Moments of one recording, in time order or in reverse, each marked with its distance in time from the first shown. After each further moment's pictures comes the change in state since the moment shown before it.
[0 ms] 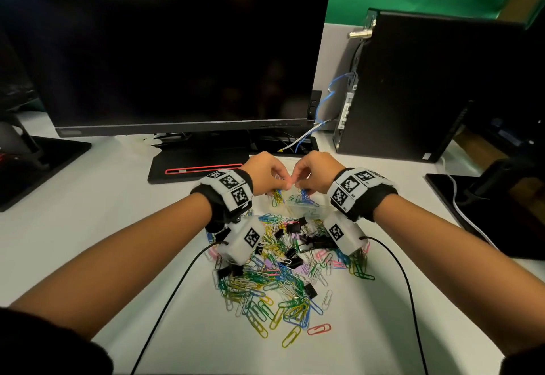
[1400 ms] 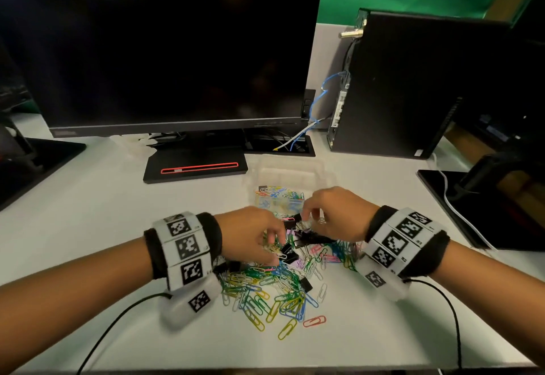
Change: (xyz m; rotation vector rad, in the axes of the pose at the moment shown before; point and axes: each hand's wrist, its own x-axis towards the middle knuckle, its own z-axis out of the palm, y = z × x) left_hand -0.093 0.016 0.011 0.415 -0.461 0.141; right_hand -0.091 0.001 0.008 -0.319 -0.113 -0.183
